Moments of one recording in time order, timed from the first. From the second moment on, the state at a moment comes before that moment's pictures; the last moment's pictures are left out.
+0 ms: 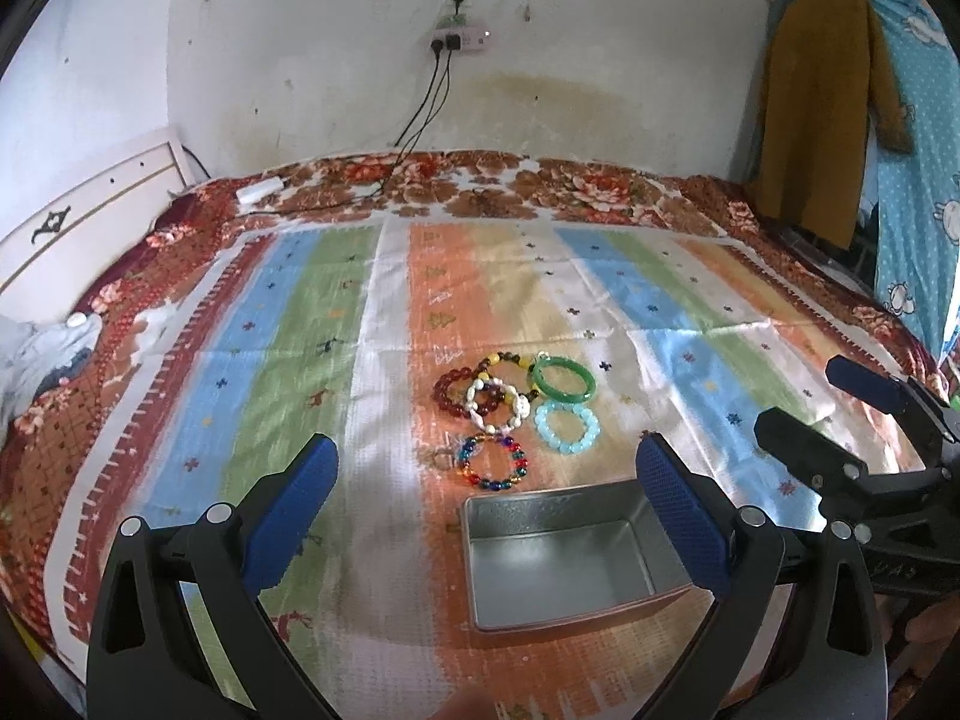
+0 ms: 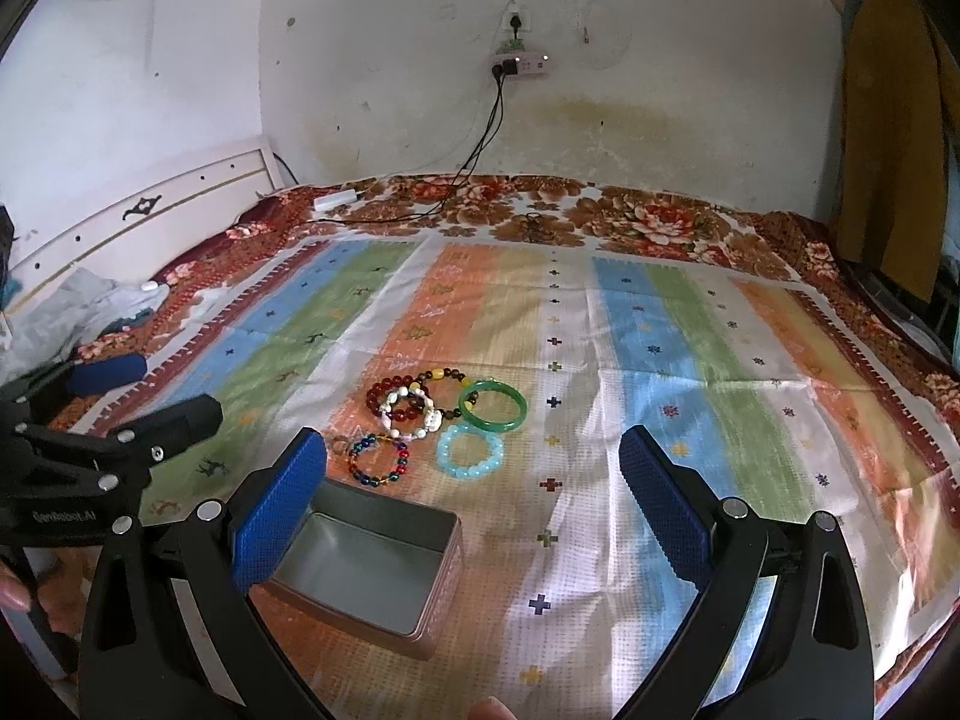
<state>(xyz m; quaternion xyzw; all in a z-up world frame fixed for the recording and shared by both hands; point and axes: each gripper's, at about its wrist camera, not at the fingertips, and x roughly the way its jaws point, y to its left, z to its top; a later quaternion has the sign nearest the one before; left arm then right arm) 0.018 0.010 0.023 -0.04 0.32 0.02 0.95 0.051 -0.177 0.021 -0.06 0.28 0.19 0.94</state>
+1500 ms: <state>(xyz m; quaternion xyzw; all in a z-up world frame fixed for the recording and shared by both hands) 0.087 0.041 0.003 -0.06 0.37 0.03 0.93 0.120 -0.175 0.022 -0.04 0.33 0.19 0.92</state>
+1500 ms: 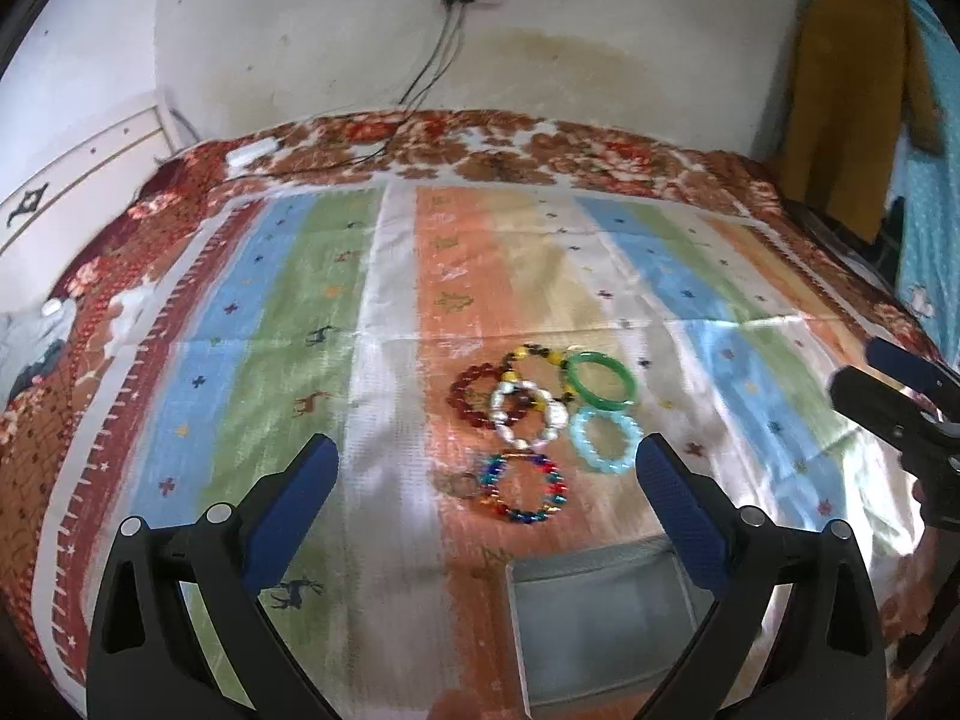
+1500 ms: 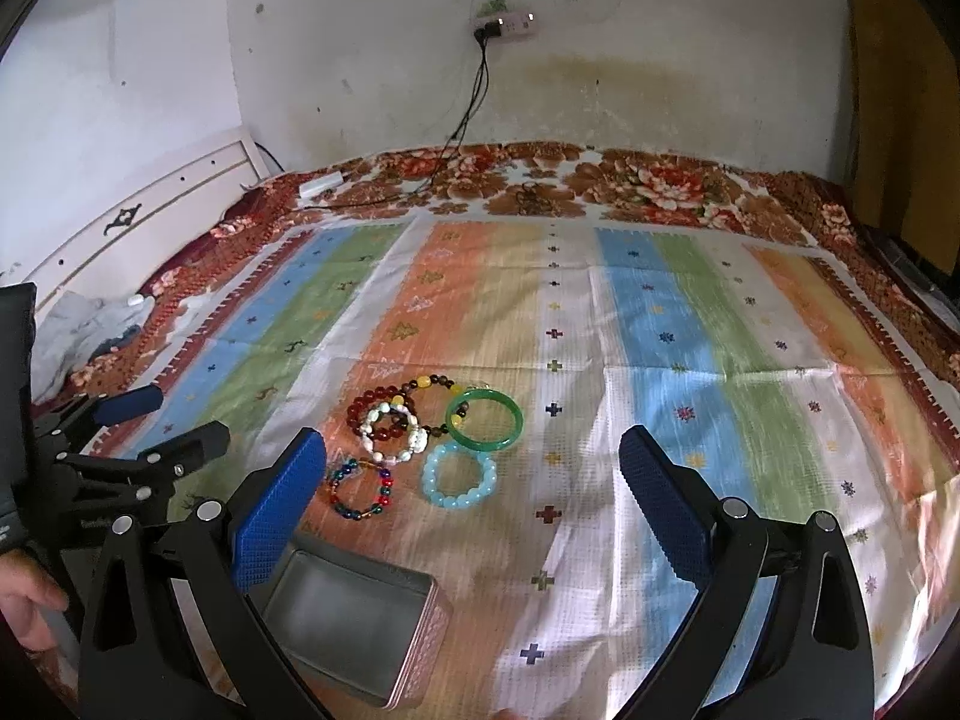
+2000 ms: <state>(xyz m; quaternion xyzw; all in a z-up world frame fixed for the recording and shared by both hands) 0.136 0.076 -0.016 -0.11 0.42 0.04 0.90 0.171 -0.167 0.003 -0.04 0.40 0.19 0.89</state>
